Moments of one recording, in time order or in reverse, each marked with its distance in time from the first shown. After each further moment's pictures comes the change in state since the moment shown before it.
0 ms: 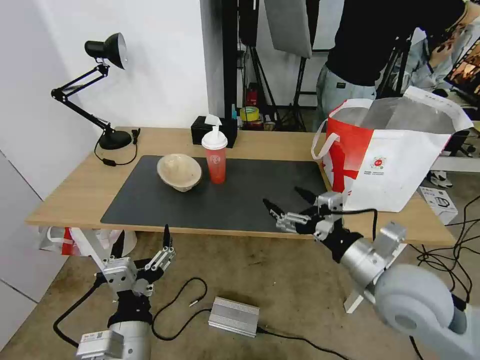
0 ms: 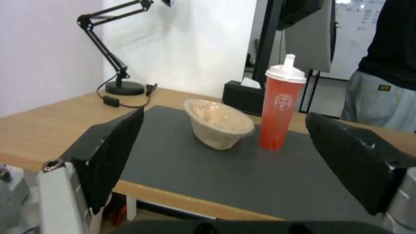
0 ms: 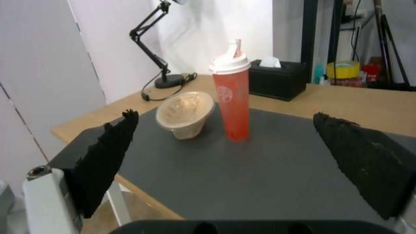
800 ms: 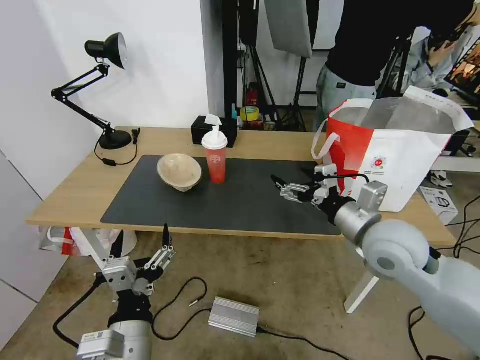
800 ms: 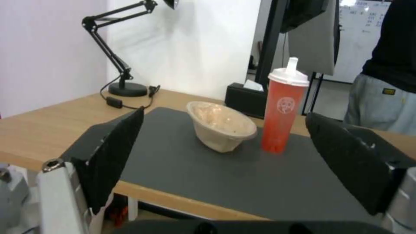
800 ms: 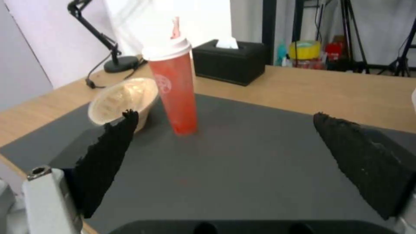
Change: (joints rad) left arm -0.003 -0.026 0.003 -0.001 0.014 0.002 0.002; right arm 0.295 0.061 -0.152 -0.214 0.071 -0.140 0.054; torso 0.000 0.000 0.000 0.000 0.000
